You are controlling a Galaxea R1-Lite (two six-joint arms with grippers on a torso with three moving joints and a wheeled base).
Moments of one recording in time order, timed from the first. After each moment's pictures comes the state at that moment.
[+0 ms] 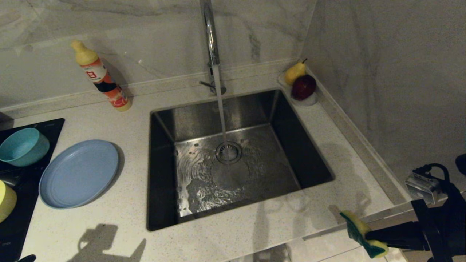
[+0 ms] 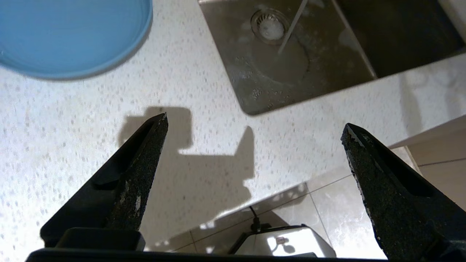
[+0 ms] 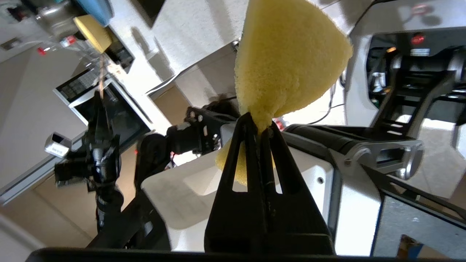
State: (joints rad) left arm 0.26 0.38 -0.13 -0.13 -0.49 -0.04; right arm 0.10 1.33 -0.74 0.32 0.78 0.60
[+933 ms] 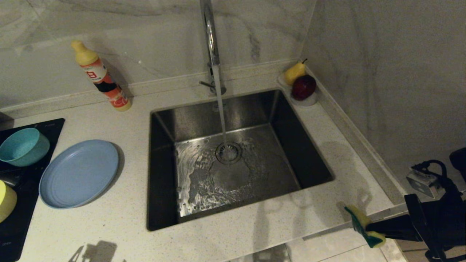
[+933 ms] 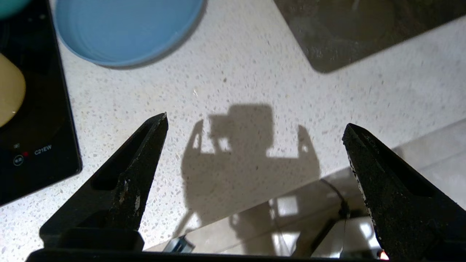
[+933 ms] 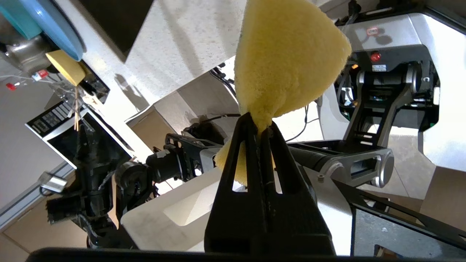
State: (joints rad) left arm 0.10 0.30 -0.01 -0.15 -0.16 0.22; right arm 0.07 1.38 -0.76 0.30 0.67 0.59
